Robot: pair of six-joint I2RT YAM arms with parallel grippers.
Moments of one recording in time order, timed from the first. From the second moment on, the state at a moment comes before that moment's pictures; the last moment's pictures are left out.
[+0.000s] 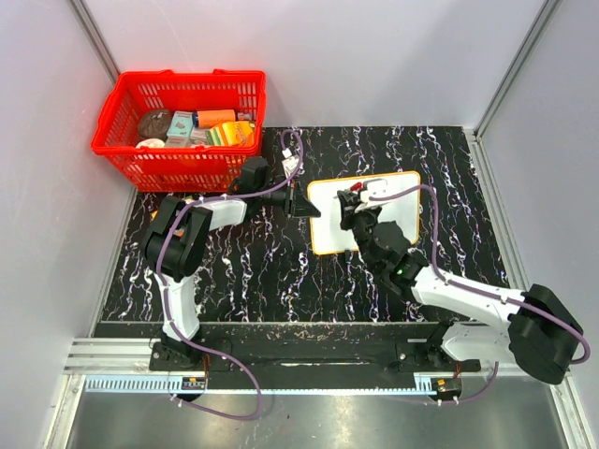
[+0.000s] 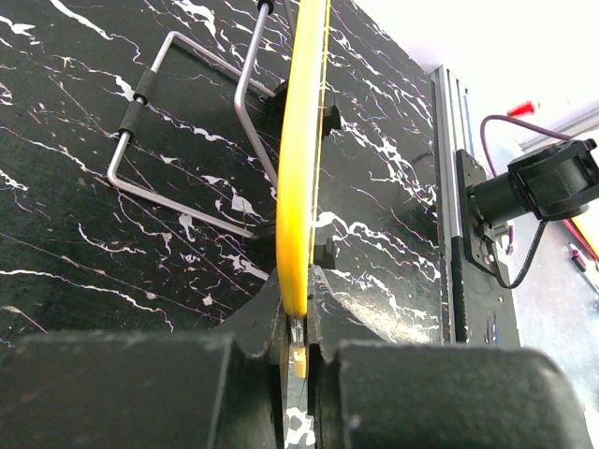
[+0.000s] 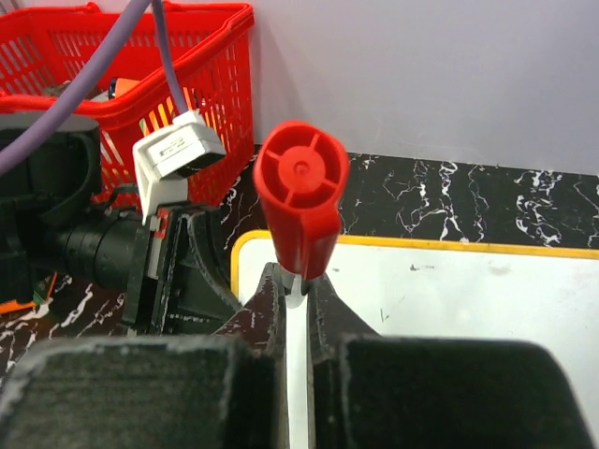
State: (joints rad) left arm -0.40 1.97 1.15 0.41 1.10 -0.28; right arm 0.91 1.19 0.60 0.75 0.64 0.00
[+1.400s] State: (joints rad) left arm -0.39 1.98 1.15 0.42 1.10 -0.30; right arm 0.82 1.38 0.69 0.77 0.56 0.03
